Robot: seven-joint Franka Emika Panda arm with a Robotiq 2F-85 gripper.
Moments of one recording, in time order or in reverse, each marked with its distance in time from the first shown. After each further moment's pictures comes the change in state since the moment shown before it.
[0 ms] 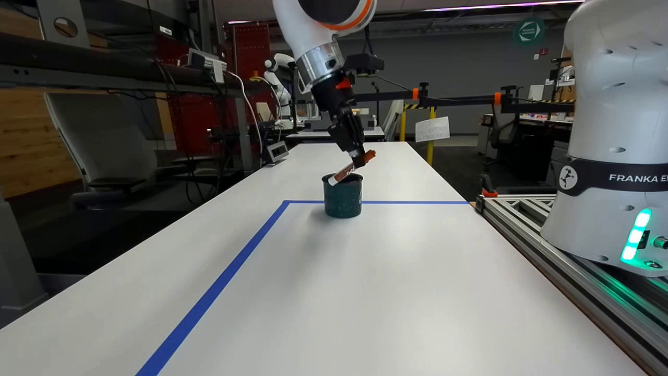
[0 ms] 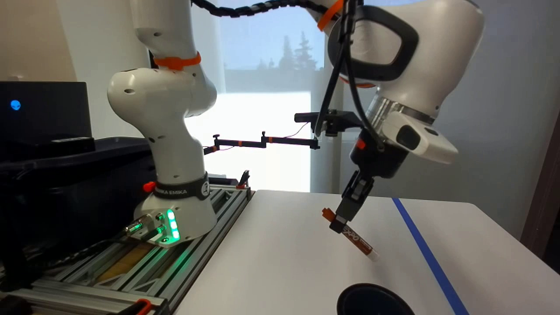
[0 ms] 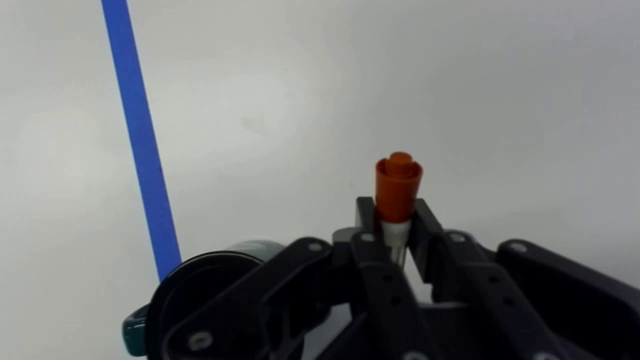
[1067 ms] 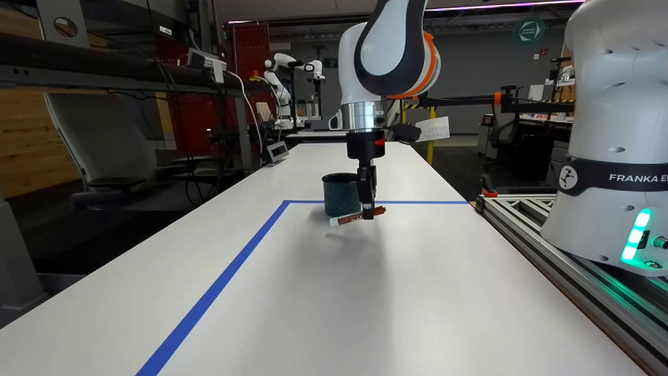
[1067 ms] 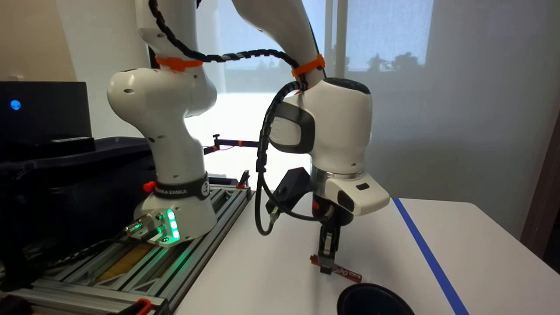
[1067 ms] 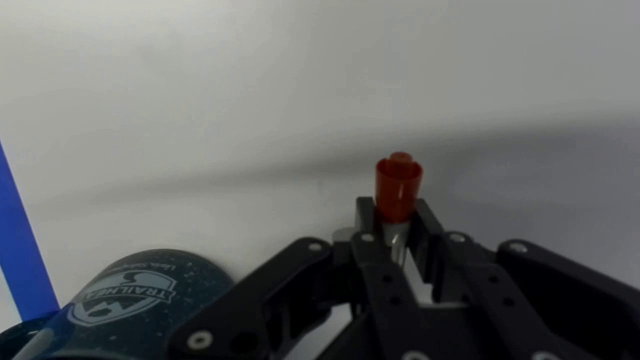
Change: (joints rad) arm -0.011 0.078 0.015 -0.352 0.273 0.734 -0.389
